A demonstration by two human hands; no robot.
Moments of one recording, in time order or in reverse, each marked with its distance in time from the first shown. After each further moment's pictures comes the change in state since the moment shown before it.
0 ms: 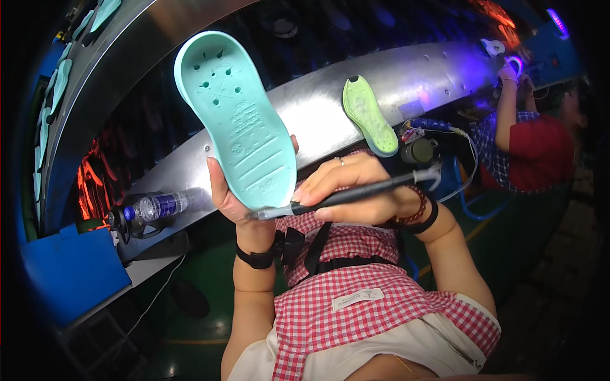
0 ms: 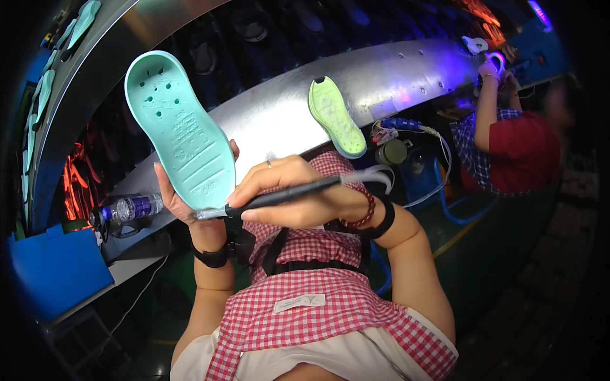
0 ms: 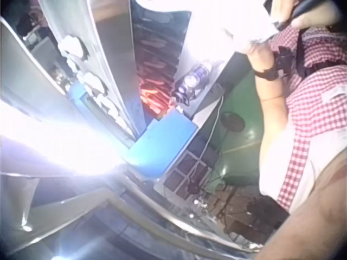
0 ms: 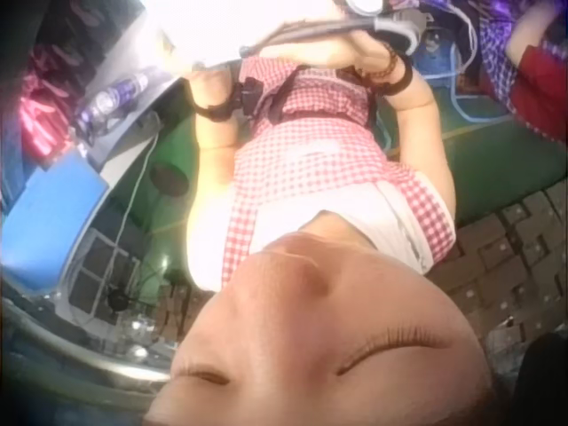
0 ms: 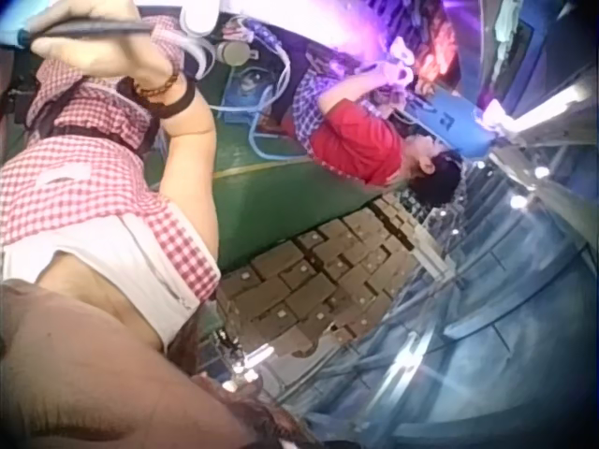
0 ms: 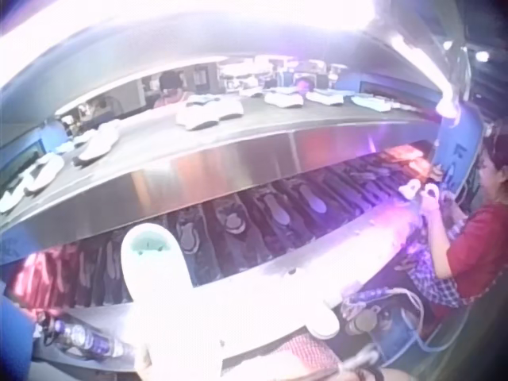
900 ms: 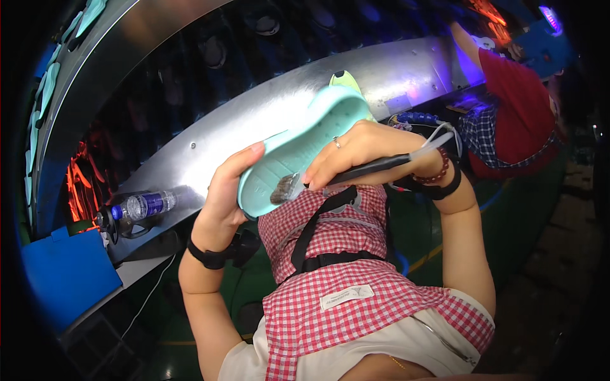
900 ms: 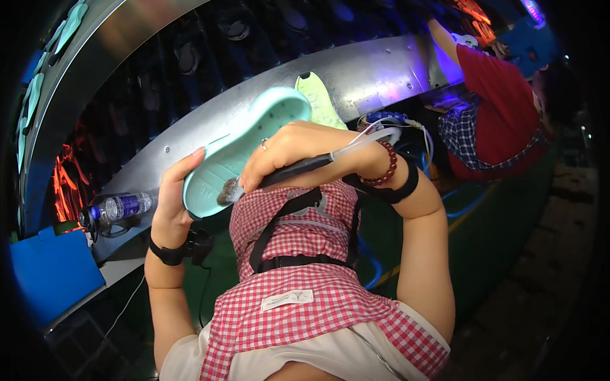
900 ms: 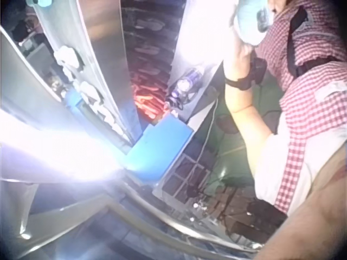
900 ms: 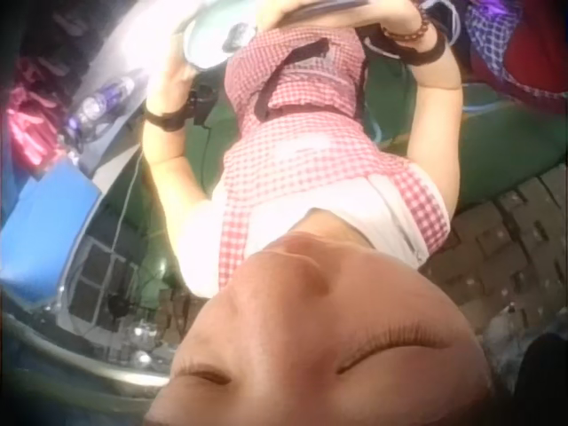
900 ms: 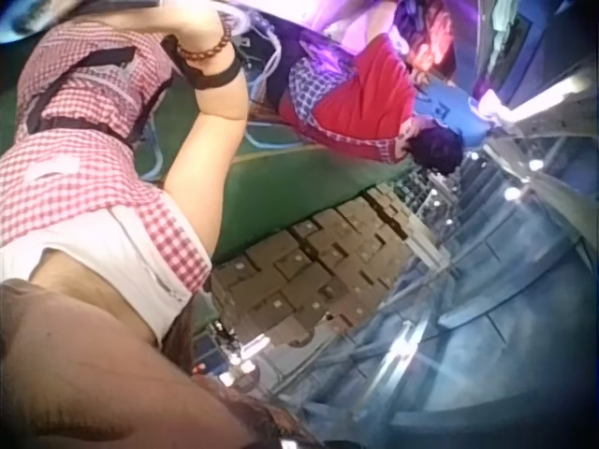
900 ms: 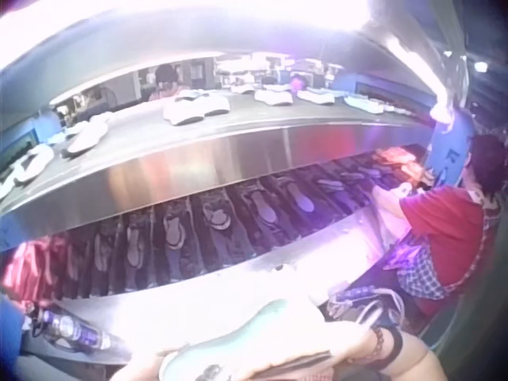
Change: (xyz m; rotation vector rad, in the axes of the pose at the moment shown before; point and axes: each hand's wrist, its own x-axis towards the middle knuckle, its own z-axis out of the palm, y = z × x) left_hand 0.006 0.020 0.016 0.374 0.306 -0.679; right_hand 0.005 -0.015 -0.052 -0.225 -0.411 0.017
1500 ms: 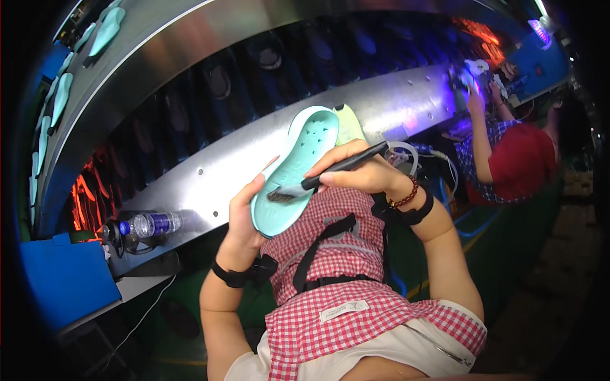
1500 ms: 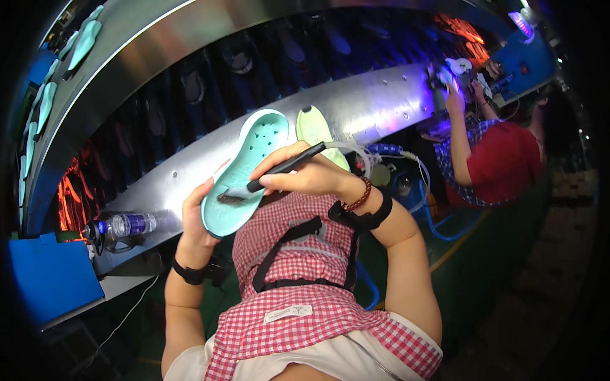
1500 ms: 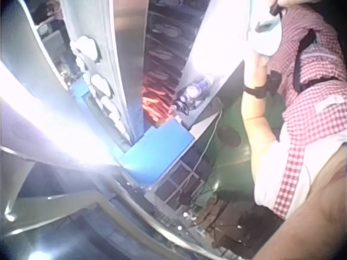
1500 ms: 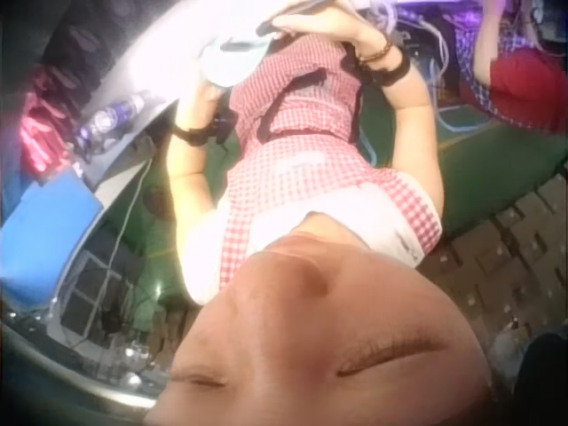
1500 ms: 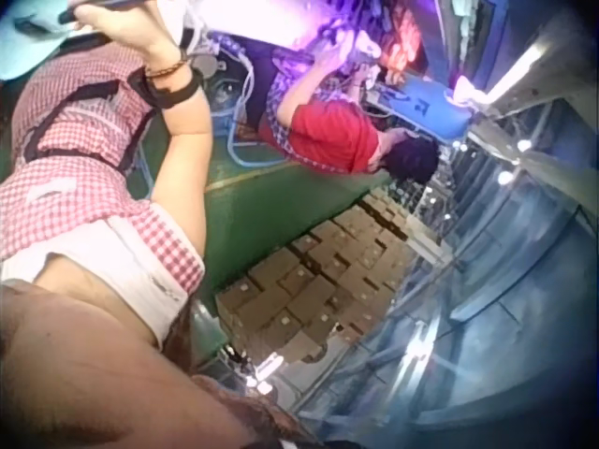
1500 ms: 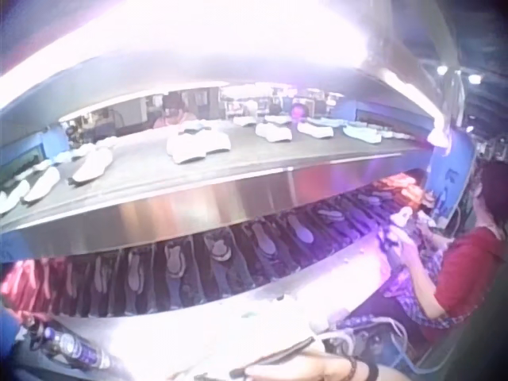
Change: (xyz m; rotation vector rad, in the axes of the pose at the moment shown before) left_hand 0.016 -0.020 -0.009 -0.121 -0.035 0.167; right_hand -0.004 0.029 0.002 0.312 0.411 0.330
